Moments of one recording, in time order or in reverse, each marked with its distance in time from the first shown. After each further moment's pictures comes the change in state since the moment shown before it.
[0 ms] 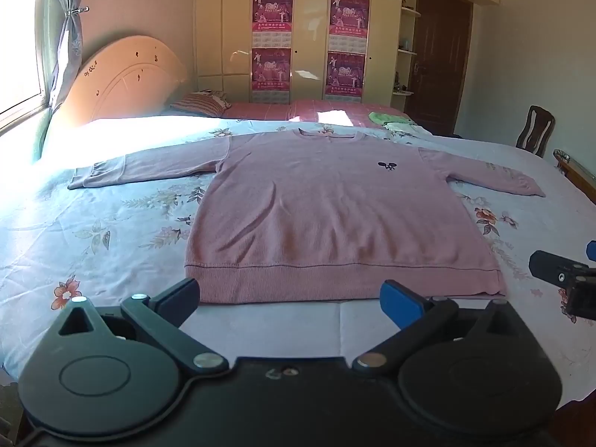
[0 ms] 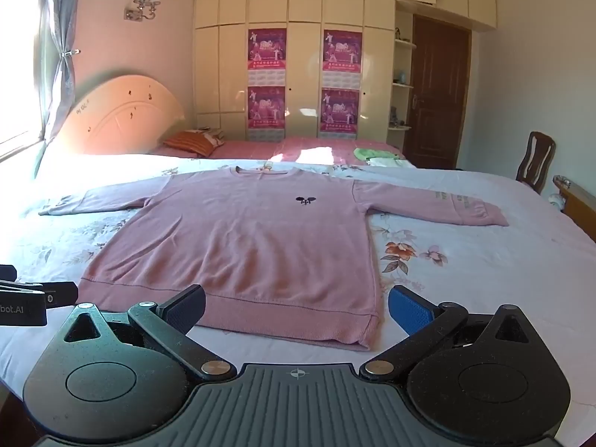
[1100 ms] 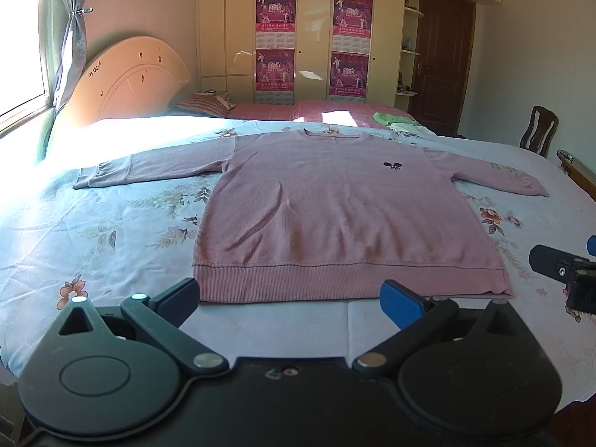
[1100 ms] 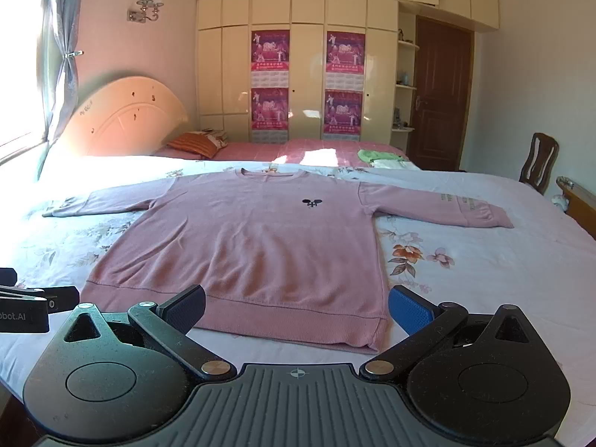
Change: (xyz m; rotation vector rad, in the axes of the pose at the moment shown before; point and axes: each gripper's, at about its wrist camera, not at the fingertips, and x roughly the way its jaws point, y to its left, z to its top) left arm 0.000 0.001 -0.001 0.001 -0.001 0.016; right arm -0.001 0.007 0.004 -0.007 -0.009 0.012
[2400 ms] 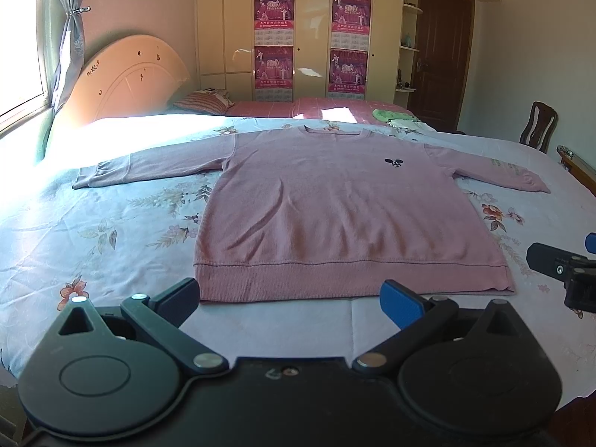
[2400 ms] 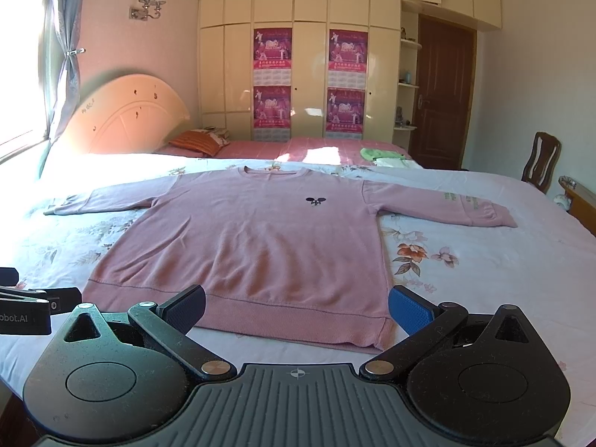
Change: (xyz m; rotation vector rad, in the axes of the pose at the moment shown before) left arm 0.001 0.003 -0.001 0.005 0.006 0.000; right arm 0.005 0.001 -0.001 0.001 0.007 0.007
